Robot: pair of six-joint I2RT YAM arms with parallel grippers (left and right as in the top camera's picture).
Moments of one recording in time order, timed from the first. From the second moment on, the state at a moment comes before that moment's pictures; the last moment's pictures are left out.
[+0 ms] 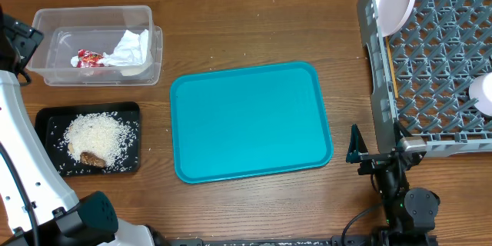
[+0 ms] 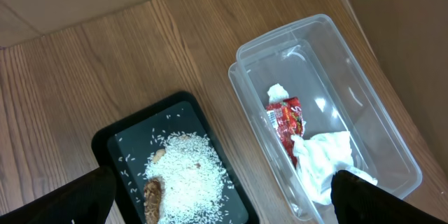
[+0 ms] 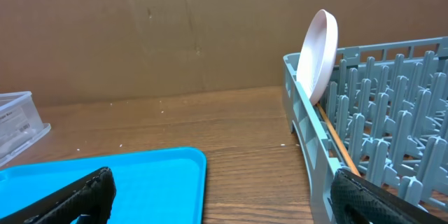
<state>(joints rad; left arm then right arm) 0.44 1.70 2.11 -1.37 -0.31 -0.66 0.00 0.01 0.02 -0.03 -0.12 0.14</state>
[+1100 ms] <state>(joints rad) 0.44 1.70 2.11 -1.38 -0.32 -0.64 0.00 0.01 0.02 -0.03 -0.12 0.14</state>
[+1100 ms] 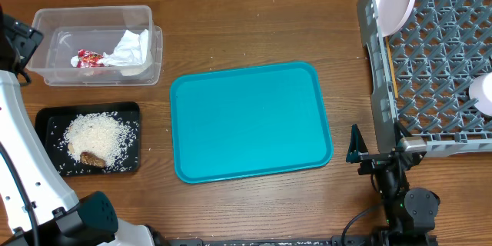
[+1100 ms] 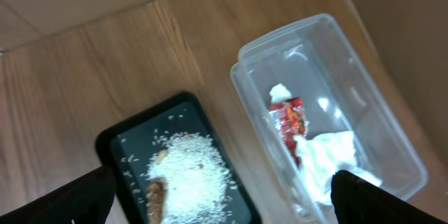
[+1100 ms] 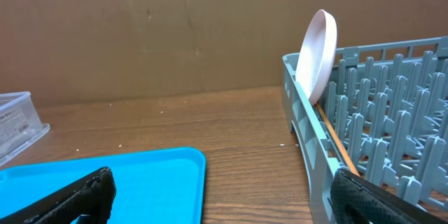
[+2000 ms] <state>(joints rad) 0.18 1.40 1.70 -1.47 -0.24 -0.63 0.00 0.01 0.02 -0.03 -0.12 0.14</state>
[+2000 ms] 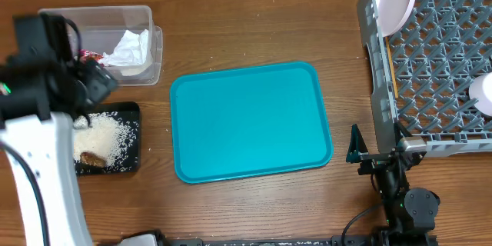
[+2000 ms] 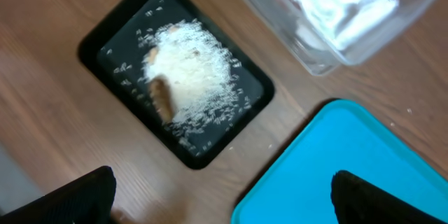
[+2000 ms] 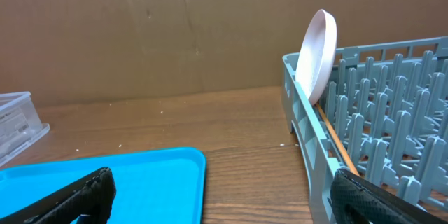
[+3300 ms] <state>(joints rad) 0.00 0.38 0.14 -0.13 0.08 -0.34 0.00 0.01 0.02 -0.03 -0.12 0.14</state>
